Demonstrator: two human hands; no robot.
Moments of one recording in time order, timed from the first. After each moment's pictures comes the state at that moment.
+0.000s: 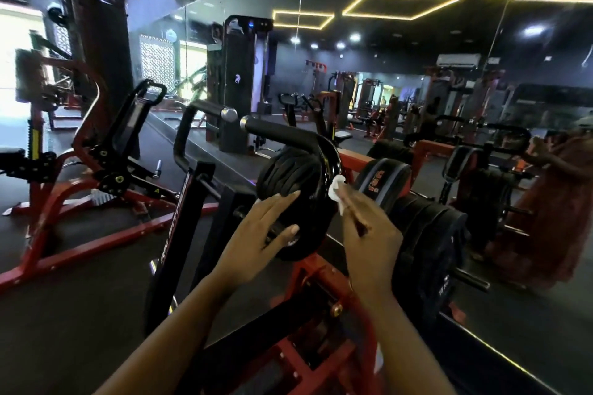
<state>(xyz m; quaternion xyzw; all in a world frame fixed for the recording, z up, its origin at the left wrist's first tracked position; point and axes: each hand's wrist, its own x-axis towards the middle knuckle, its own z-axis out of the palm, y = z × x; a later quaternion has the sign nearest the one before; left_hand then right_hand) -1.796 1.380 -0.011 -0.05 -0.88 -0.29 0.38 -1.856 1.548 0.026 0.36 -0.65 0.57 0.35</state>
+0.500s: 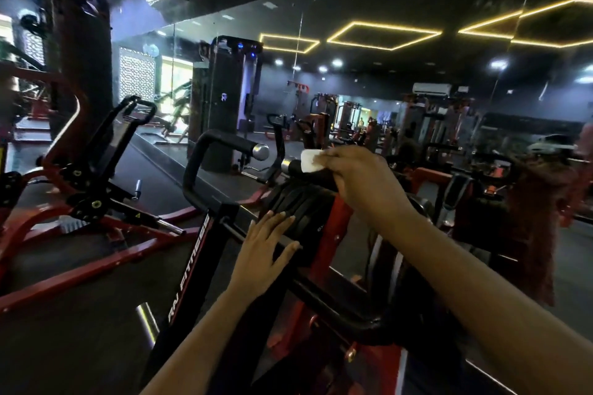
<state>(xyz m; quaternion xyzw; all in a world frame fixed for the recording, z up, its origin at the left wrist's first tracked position) -1.862 1.239 -0.028 0.01 -0.87 -0.25 0.42 -1.873 1.409 0.157 0.50 -0.76 0.11 0.40</state>
